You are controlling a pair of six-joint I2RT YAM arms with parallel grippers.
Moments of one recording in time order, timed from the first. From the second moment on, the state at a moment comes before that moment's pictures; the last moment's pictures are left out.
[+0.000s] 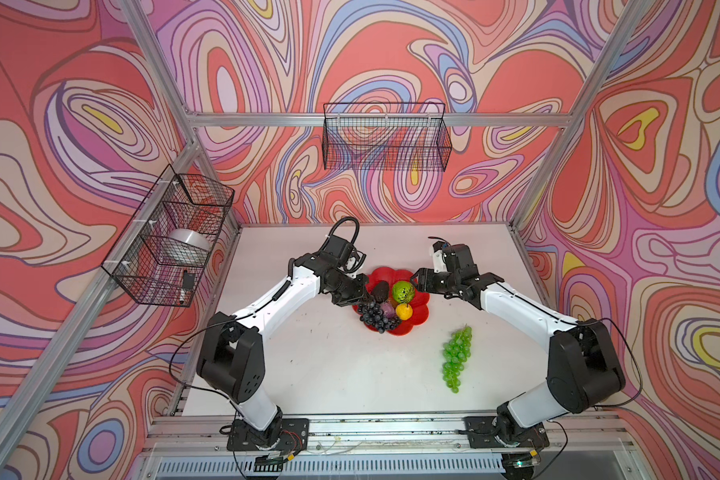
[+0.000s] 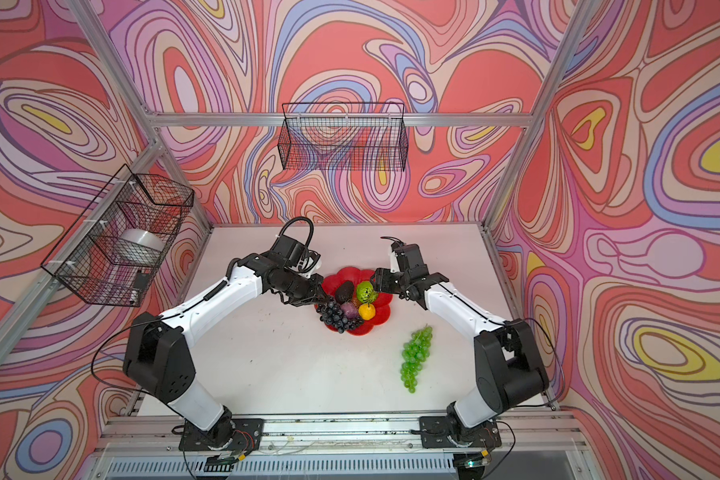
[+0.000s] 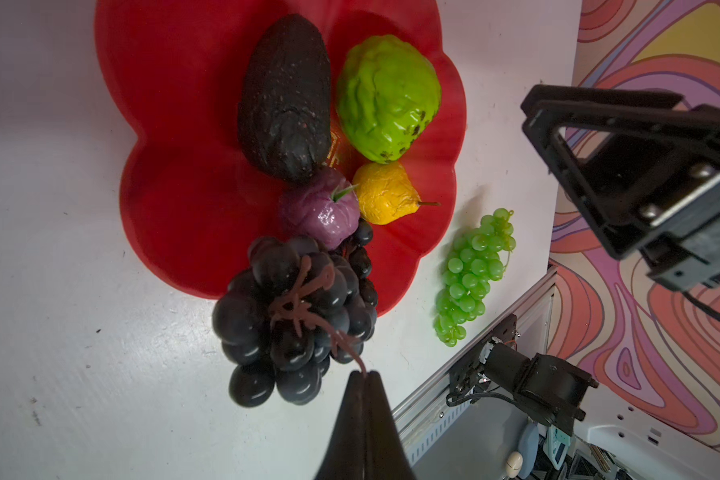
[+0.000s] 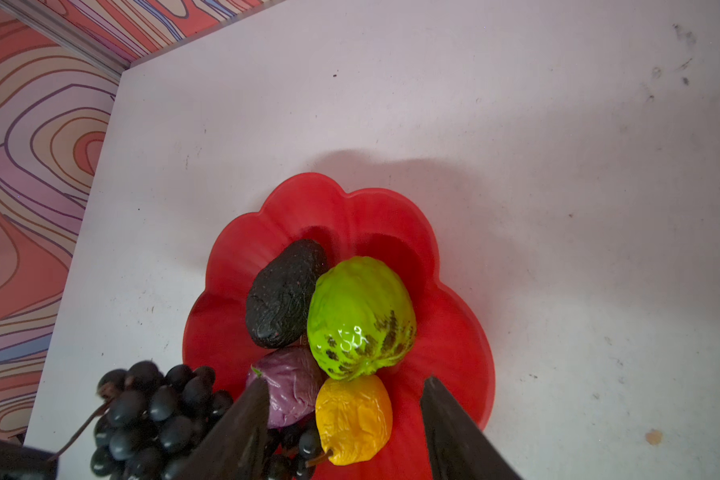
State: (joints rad) left arm -0.48 1.68 1.37 -0.80 0.50 -0.55; right arm 0.35 1.55 1.06 -0.28 -0.24 0.44
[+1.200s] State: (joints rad) left arm -0.46 1.90 1.59 -0.75 0.50 -0.46; right arm 0.35 1.49 1.05 -0.37 -0.28 0.46
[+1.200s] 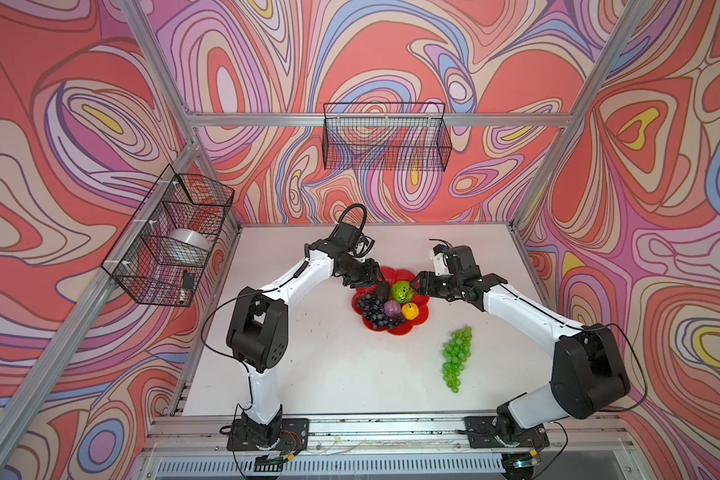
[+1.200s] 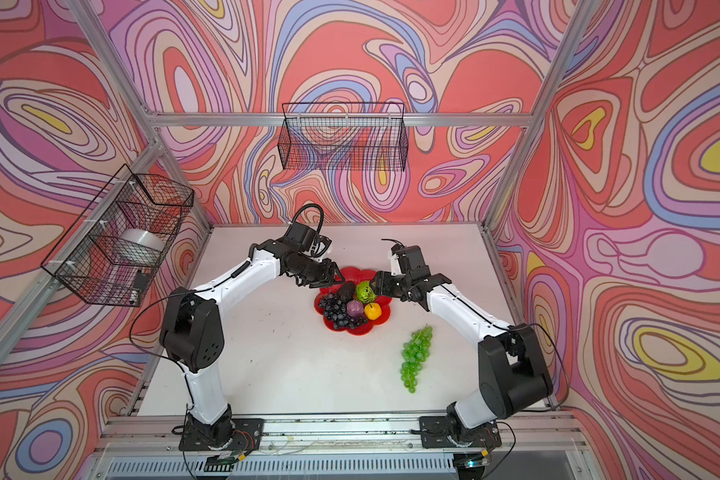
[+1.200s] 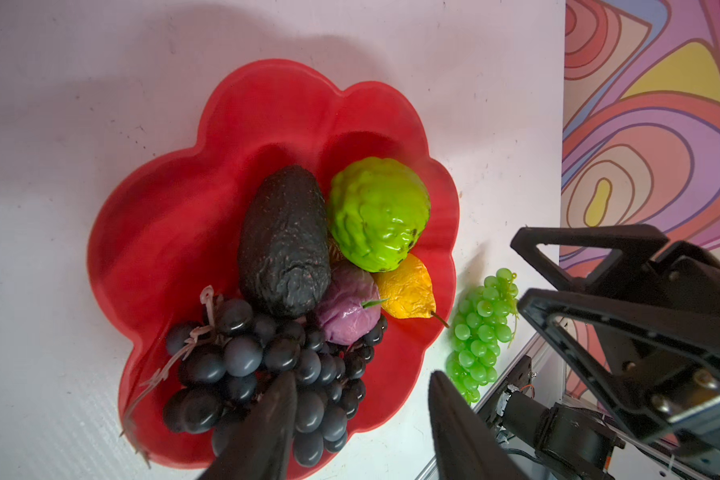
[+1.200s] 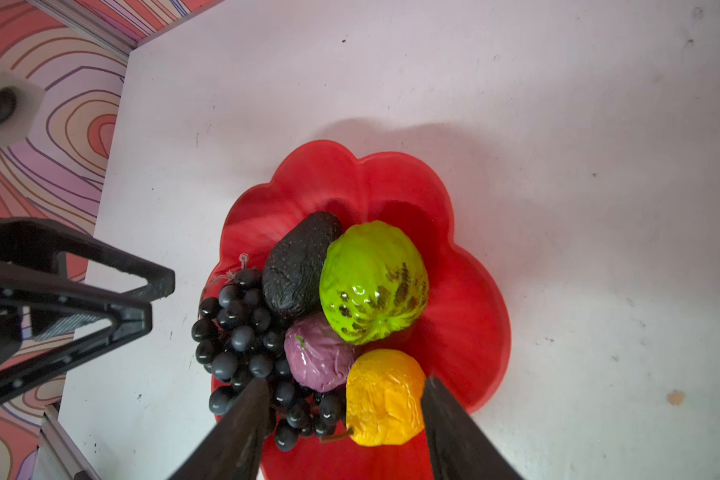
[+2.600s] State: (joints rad) left arm -0.47 1.45 1.16 -0.69 0.42 -0.54; right arm -0.06 1.32 0.78 -0.64 -0.34 0.50
